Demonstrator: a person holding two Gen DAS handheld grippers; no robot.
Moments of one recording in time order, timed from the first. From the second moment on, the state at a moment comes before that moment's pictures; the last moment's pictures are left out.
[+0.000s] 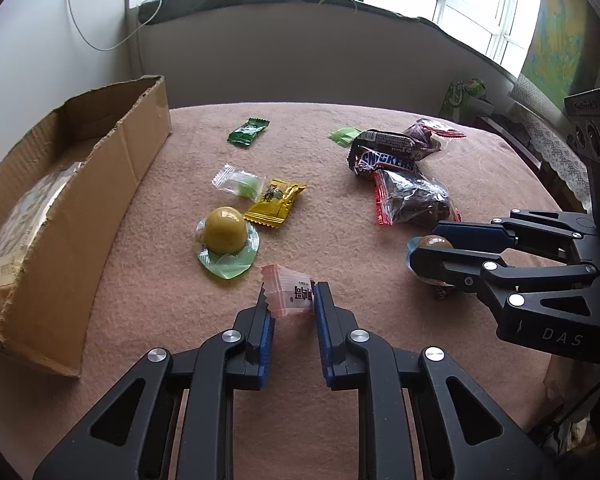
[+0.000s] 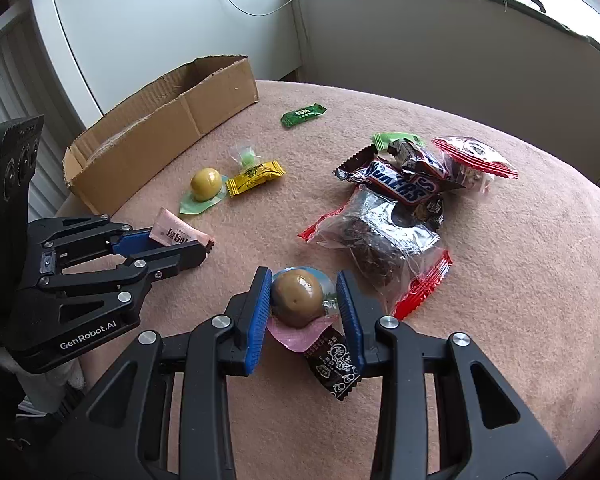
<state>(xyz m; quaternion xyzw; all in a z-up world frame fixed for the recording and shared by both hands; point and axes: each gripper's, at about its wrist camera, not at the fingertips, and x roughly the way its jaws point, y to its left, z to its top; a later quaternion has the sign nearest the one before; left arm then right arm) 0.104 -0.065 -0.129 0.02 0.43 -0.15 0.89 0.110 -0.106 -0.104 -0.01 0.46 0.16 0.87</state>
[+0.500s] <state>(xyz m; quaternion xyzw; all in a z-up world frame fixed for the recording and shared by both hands) 0.098 -0.059 -0.120 -0.02 0.41 -0.16 0.90 0.107 -0.114 -0.101 0.01 0.45 0.15 0.88</state>
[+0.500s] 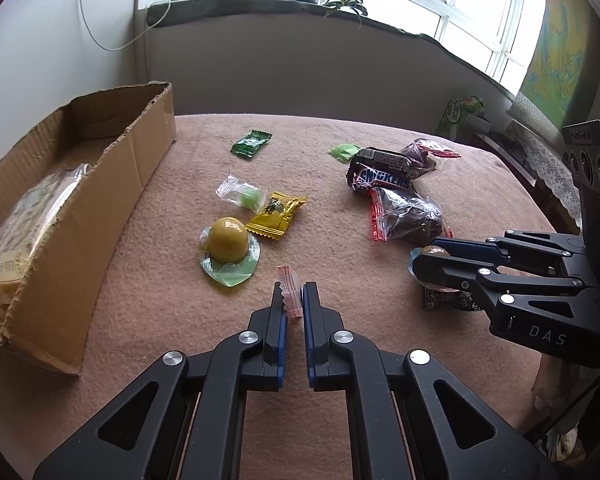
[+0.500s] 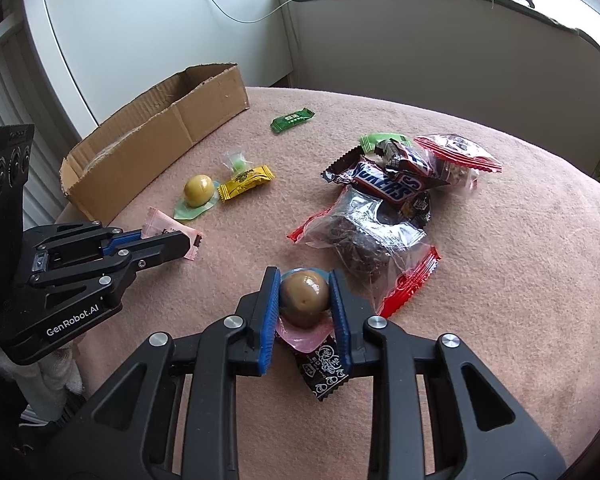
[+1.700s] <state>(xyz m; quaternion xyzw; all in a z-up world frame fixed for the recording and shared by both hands) 0.139 -0.088 -0.129 0.03 0.43 -0.16 0.89 0.101 -0.122 -0.090 0.03 0.44 0.14 0.89</state>
